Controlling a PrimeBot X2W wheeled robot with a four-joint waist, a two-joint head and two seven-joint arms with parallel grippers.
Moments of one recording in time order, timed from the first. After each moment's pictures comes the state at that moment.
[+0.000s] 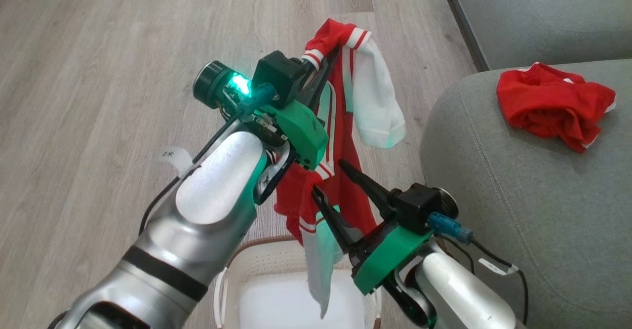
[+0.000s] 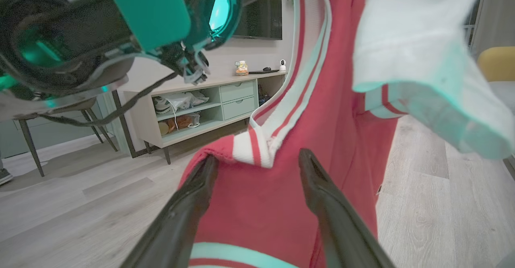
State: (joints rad) left arm -0.80 0.04 -0.73 0.59 -0.34 -0.01 -0.14; right arm -0.33 -0.06 0.62 0.34 0.39 0.13 -0.26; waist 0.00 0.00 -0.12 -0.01
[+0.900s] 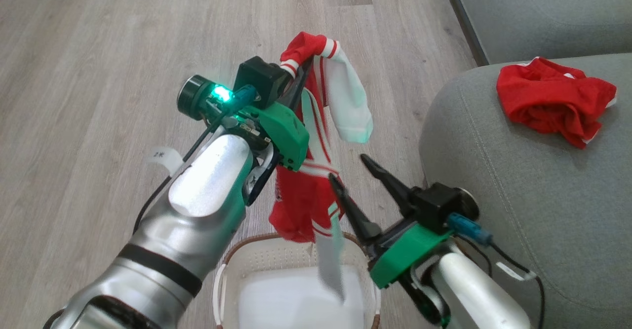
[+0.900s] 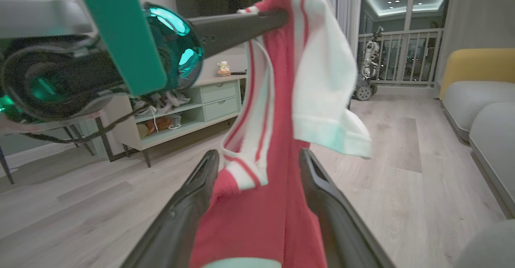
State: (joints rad) left arm -0.82 0.04 -0.73 0.75 -0.39 0.00 -0.19; right arm -0.29 -0.06 0.55 0.32 0.33 0.13 -0.26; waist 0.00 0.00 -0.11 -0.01
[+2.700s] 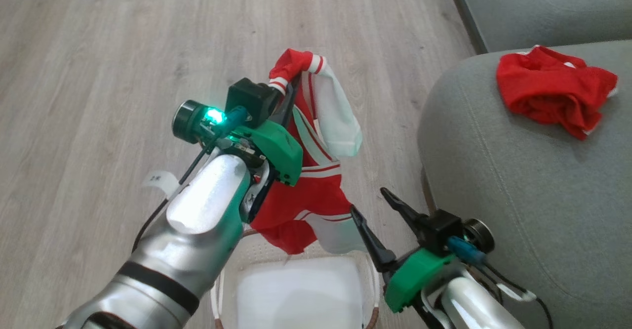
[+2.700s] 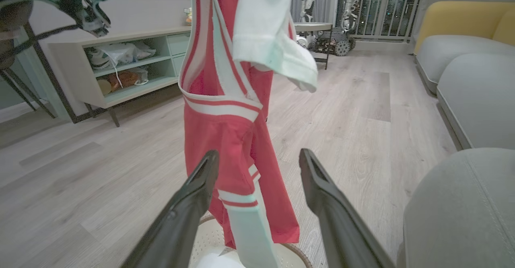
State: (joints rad) left arm -0.76 0.06 -0.74 0.73 -0.44 0.07 -0.23; right arm -0.19 -0.06 0.45 0.41 0.21 0.13 -0.25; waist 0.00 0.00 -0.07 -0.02
